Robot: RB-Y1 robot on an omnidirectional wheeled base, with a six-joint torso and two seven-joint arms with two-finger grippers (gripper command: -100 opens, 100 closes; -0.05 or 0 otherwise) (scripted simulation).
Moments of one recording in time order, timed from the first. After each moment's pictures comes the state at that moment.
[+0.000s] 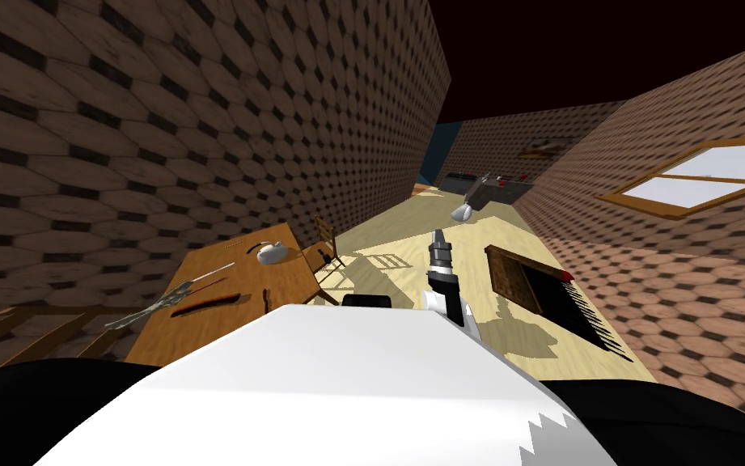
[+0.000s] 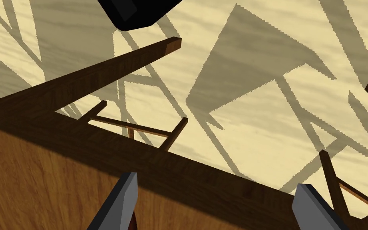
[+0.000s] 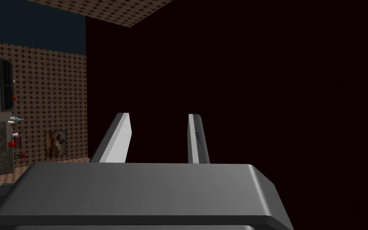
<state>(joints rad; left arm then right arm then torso) 0.60 0.88 -0.23 -0.73 -0.81 -0.68 0.83 0.53 -0.05 -0.05 -2.21 0.11 -0.39 0.13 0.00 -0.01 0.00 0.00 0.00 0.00</state>
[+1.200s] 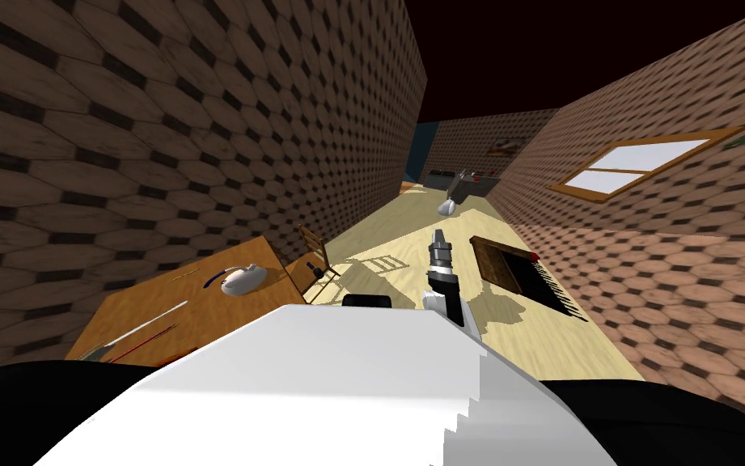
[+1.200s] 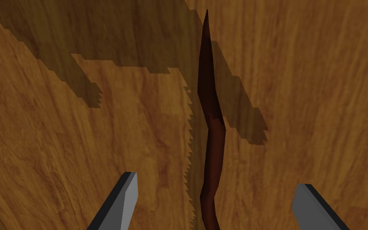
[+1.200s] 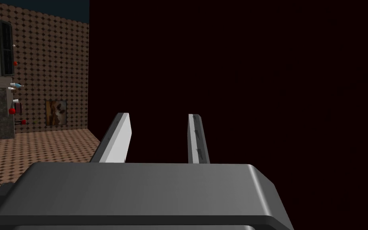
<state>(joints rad) 0.54 0.91 -0.27 -0.61 -0.87 -0.66 0.82 0.53 -0.05 -0.05 -2.21 0.11 -0.39 0.13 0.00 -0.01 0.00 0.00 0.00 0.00</state>
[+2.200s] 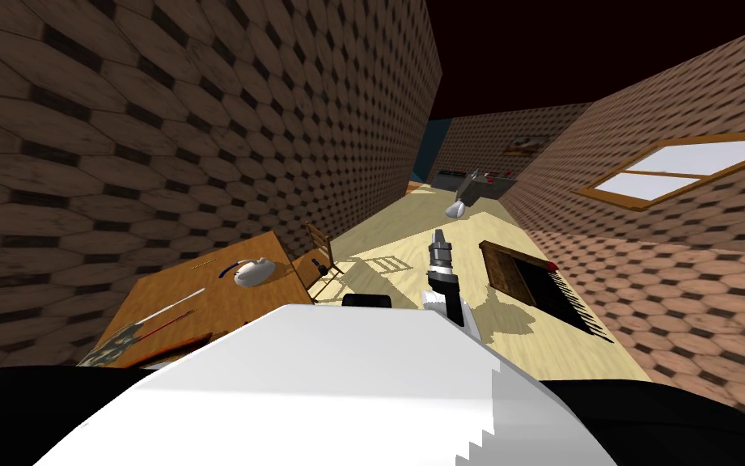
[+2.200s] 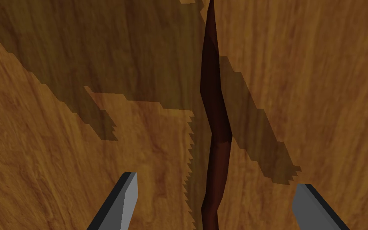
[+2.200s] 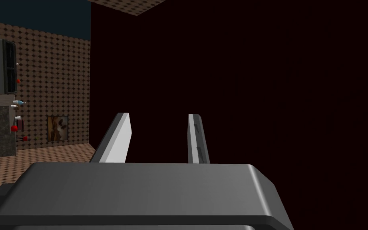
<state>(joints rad) 0.44 0.86 -0.17 -0.59 -1.11 -0.68 0.89 0.53 -0.05 -0.05 -2.21 0.11 -0.39 0.13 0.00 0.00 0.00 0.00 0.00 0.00</state>
